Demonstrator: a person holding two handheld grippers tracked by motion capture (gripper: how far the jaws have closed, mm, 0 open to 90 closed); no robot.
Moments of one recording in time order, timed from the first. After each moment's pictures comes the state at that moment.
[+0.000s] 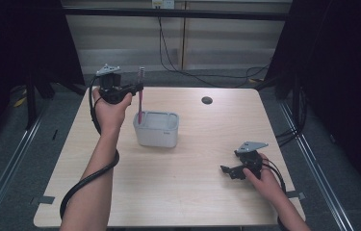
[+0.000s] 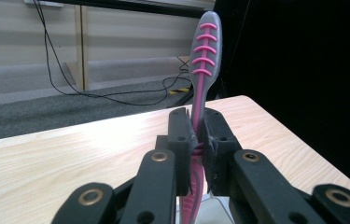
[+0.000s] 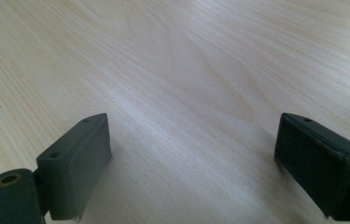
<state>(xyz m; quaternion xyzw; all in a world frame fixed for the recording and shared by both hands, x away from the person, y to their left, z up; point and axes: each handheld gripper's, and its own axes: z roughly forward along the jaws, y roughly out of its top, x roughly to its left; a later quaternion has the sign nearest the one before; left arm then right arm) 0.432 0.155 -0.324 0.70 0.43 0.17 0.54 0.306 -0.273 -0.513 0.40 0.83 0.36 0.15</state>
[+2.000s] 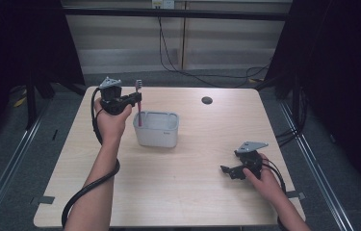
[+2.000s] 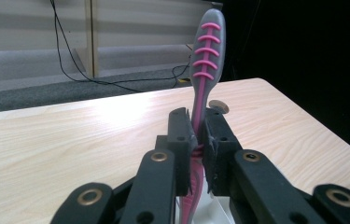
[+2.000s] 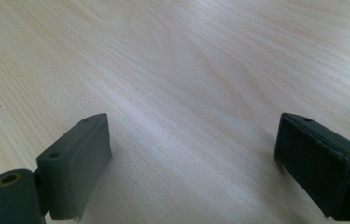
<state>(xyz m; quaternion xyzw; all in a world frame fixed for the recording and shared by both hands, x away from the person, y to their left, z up) 0.427 0.160 -0.361 0.71 0.45 0.17 0.52 0.306 -0.273 -0.513 0.40 0.83 0.36 0.15</state>
